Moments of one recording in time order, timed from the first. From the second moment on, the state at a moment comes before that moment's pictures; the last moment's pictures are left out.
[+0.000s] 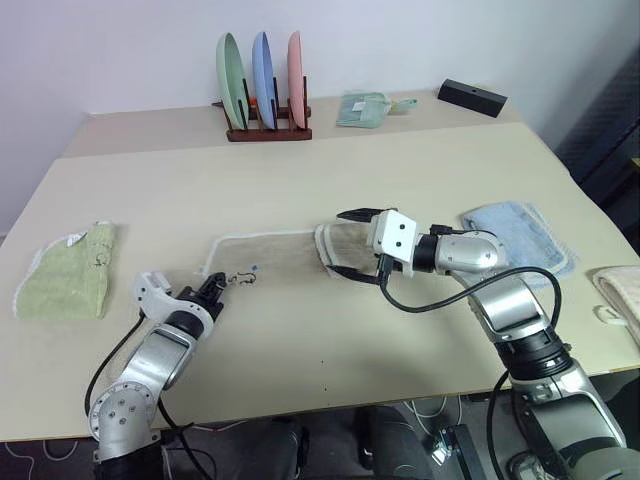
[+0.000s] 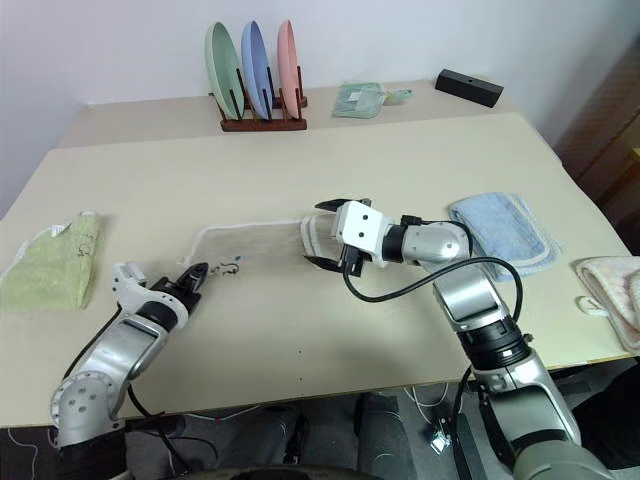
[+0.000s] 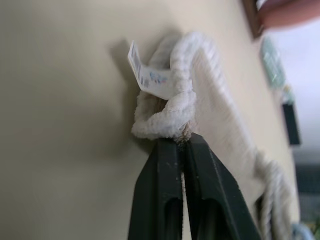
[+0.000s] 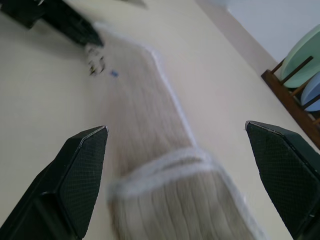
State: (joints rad) left arm 0.01 0.15 0.41 -0.36 -1.41 0.64 0.40; right arm -0.52 -0.52 0.24 -0.09 0.06 0.13 0.93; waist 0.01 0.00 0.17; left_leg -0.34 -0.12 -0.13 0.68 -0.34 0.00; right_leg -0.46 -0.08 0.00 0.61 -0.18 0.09
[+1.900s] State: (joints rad) left arm -0.25 0.59 0.13 -0.33 -0.61 0.66 -0.40; right arm -0.65 -0.28 0.19 -0.02 0.21 0.44 0.79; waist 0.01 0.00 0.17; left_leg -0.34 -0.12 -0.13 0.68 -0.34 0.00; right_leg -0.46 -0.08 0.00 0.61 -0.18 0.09
